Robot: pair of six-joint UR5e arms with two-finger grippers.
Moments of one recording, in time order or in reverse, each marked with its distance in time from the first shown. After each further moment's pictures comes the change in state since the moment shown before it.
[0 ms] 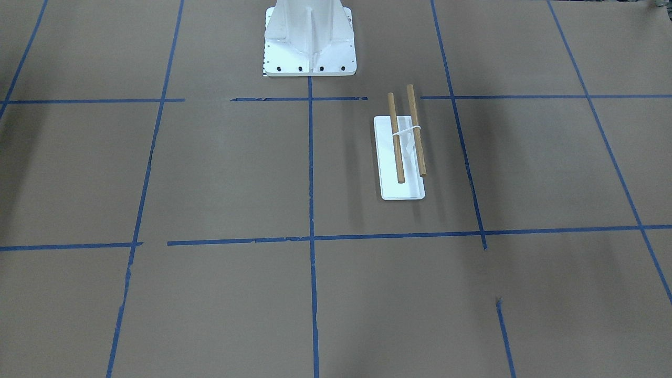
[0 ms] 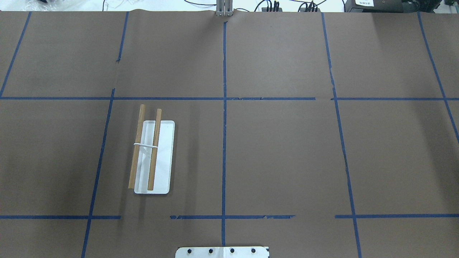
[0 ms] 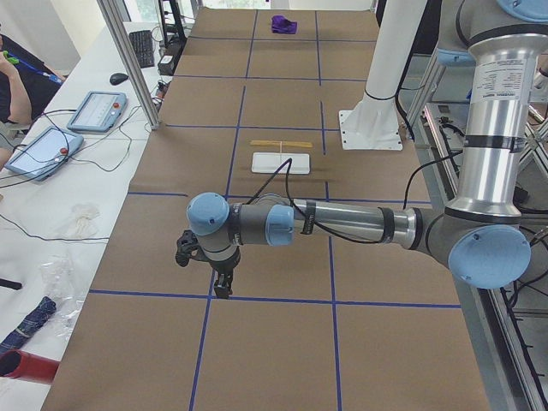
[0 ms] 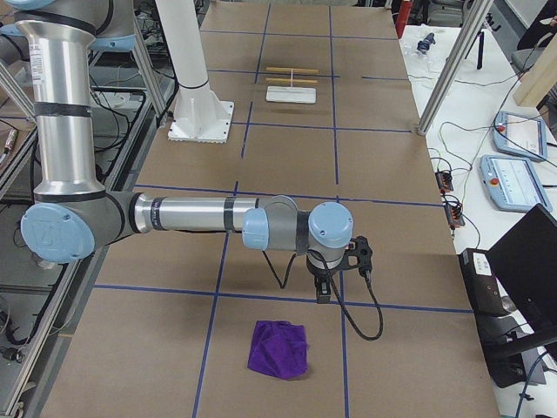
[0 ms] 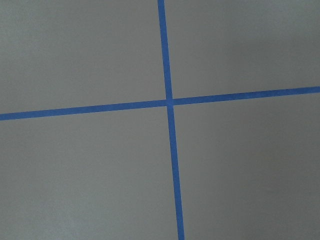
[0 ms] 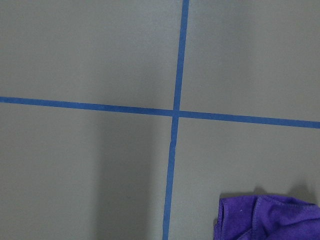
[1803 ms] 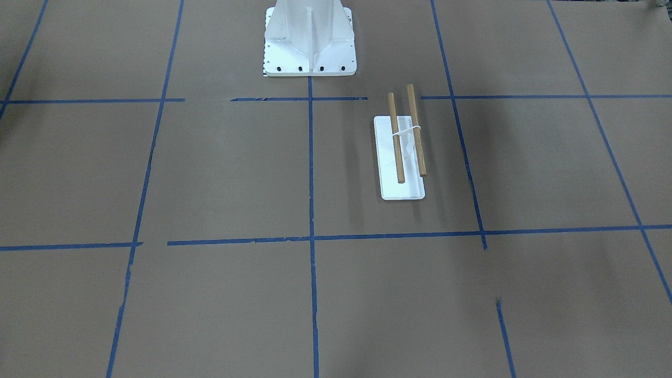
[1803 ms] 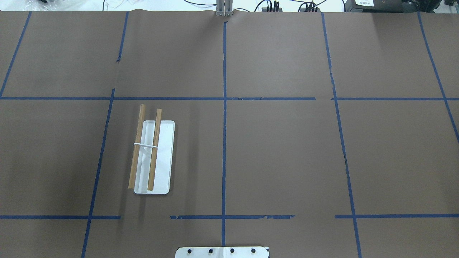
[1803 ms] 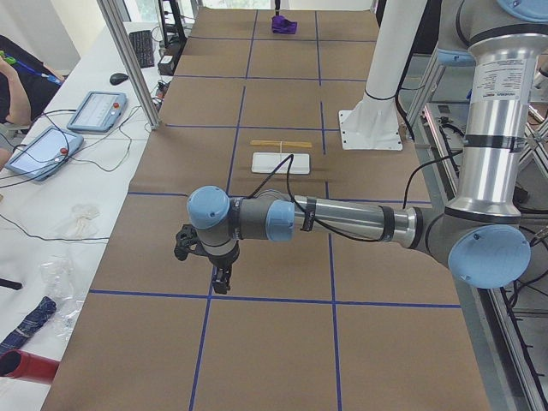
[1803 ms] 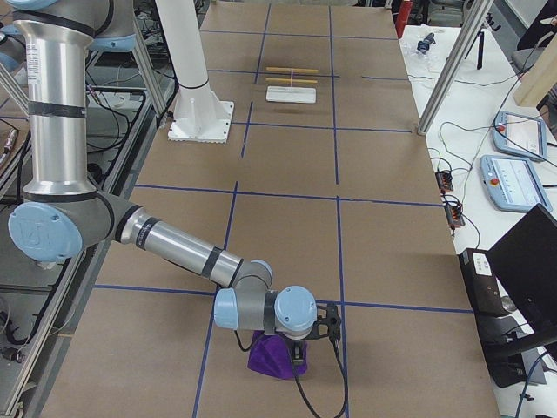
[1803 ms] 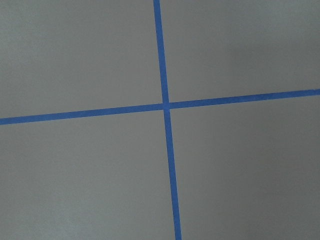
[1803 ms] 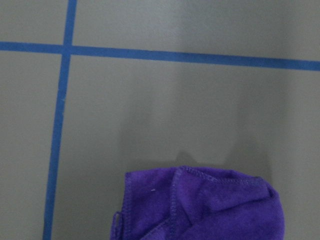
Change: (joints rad) left arm -0.001 -0.002 -0.024 0.000 0.000 -0.004; right arm -0.007 -0.057 -0.415 0.474 -0.015 0.017
